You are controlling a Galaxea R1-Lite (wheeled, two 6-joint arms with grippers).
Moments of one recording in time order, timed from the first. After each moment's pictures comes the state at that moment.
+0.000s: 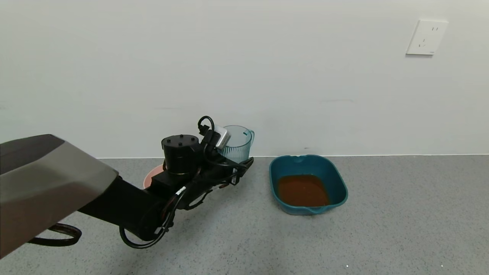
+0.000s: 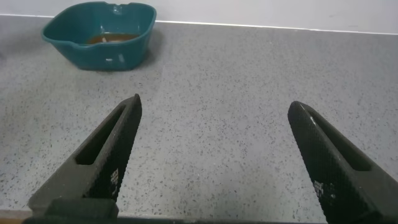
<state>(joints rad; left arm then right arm) -0.46 2.07 -0.91 -1.03 -0.02 0.14 0.00 0.00 0.00 0.01 0.00 0.00</state>
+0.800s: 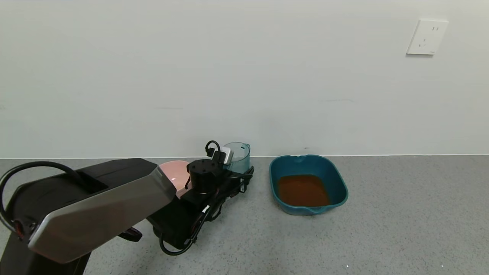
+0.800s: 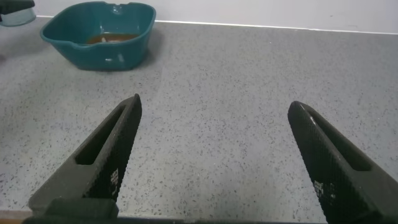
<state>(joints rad) -0.48 2.35 -0.98 -1.26 0.12 -0.01 0.00 0.00 0.00 0.01 0.00 0.00</state>
